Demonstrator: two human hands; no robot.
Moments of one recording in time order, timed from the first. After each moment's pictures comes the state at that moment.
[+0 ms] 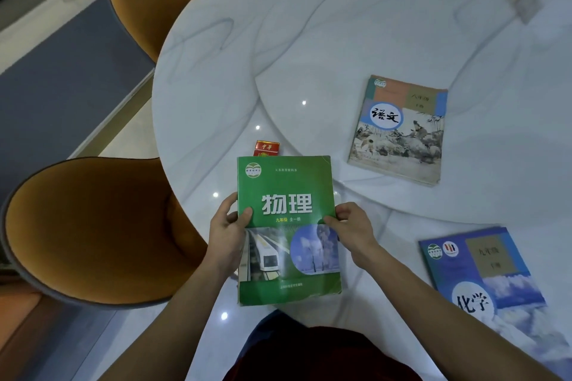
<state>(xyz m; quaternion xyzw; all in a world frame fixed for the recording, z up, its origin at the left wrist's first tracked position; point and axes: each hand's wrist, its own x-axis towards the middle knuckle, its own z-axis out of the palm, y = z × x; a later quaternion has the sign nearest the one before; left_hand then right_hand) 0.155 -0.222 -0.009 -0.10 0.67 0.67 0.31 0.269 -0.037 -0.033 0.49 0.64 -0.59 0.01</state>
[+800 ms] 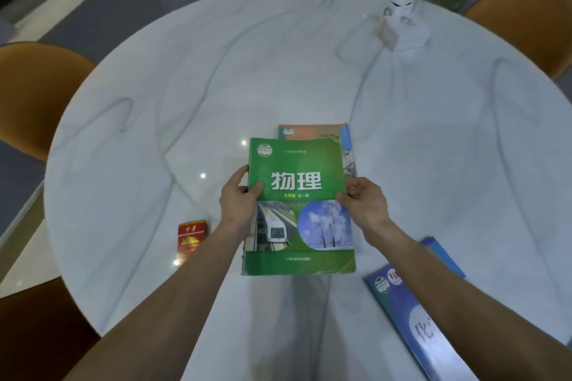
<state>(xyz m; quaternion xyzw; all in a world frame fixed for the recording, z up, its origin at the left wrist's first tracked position) 0.101 0.008 0.025 0.10 0.76 0.55 0.34 0.281 0.127 0.034 0.57 0.60 -0.52 -0.19</state>
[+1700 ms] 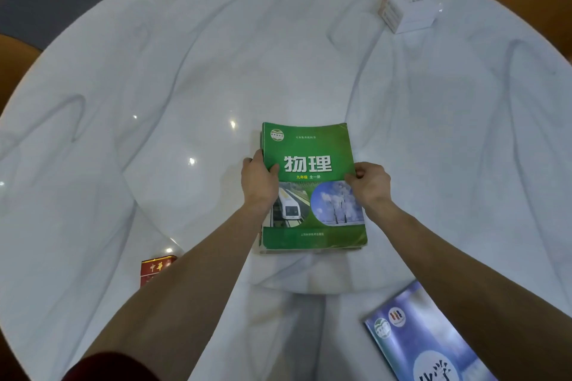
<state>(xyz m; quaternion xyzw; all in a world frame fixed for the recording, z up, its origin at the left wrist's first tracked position) 0.080 0.150 -0.020 0.26 0.87 0.33 0.25 0.246 0.248 -0.011 0.62 0.66 -0.40 -0.13</state>
